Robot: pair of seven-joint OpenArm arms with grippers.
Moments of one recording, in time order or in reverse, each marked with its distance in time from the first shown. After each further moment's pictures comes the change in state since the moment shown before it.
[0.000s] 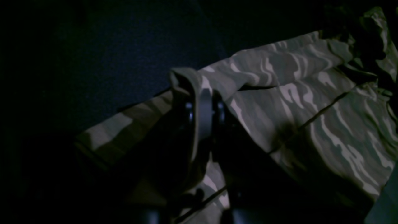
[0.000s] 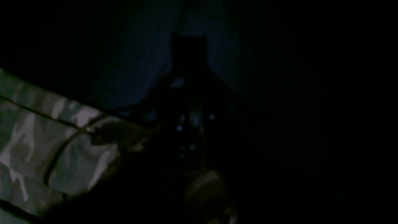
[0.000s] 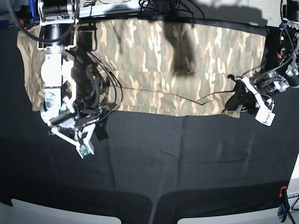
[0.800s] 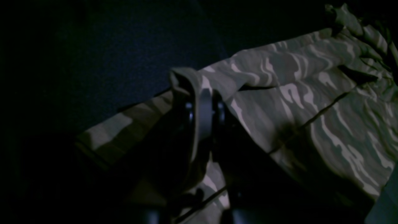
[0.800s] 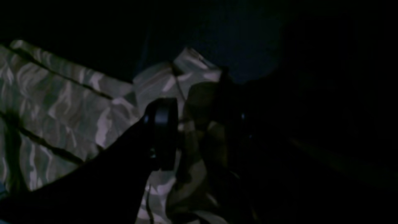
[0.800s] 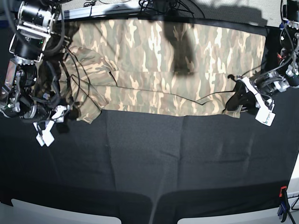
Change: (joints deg) left arm 0.0 0.0 0.0 0.0 0.0 0.0 0.0; right arm 4.3 9.0 19.7 -20.6 36.2 15.2 -10.6
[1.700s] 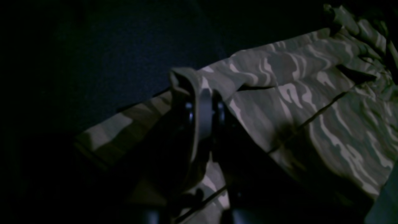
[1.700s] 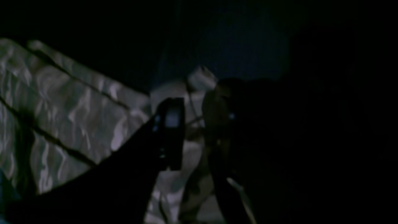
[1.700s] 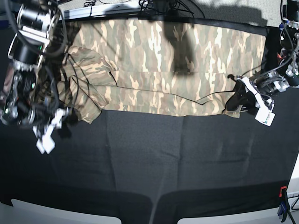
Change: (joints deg) left arm 0.0 0.0 0.0 0.0 0.0 0.0 0.0; right arm 4.0 -0.2 0.0 0.0 2.9 2.3 -2.6
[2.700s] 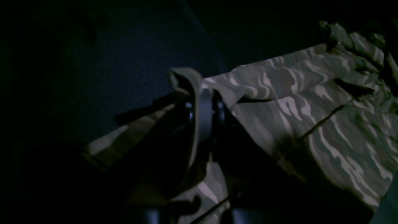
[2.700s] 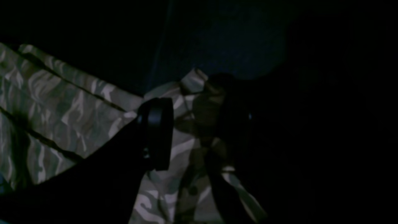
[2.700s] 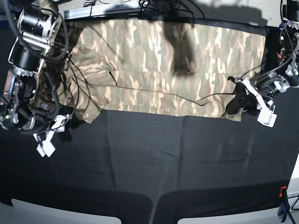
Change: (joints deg) left arm 0.0 0.0 0.0 0.0 0.5 0.0 -3.8; right arm 1.0 -1.0 0.0 -1.7 -3.0 -1.4 -1.7
